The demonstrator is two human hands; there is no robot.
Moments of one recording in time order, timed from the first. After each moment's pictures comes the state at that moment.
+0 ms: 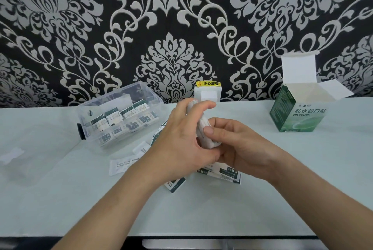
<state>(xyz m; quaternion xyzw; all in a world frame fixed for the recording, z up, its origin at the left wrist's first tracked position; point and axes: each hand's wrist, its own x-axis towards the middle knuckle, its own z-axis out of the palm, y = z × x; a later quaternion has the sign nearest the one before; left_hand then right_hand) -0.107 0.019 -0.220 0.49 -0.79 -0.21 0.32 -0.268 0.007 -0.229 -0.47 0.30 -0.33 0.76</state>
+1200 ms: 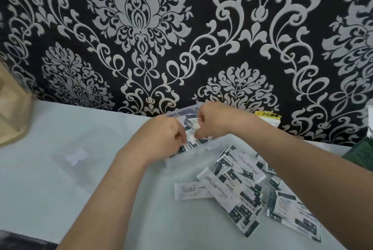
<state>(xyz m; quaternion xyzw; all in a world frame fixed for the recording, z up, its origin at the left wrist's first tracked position) 0.072 -0.037 -0.195 0.65 -0.74 -0.11 0.12 -0.080 -0.103 -0.166 -0.84 0.51 0.05 0.17</state>
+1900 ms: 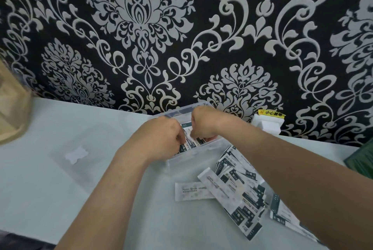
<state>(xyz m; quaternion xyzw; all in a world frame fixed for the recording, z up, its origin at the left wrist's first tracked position) 0.075 -0.045 -0.204 0.65 -0.75 -0.11 0.07 -0.054 -0.120 -0.192 -0.83 0.53 0.08 0.16</state>
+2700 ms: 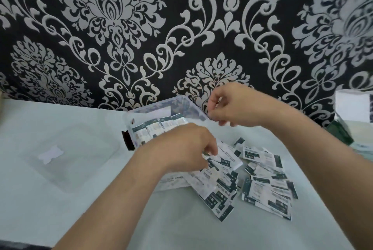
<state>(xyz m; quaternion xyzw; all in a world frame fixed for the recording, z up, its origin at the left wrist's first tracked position) -0.011 -0.022 -0.183 0.51 -0.84 -0.19 0.02 -0.157 -0.071 -0.133 -0.80 0.53 -0.10 0.25</state>
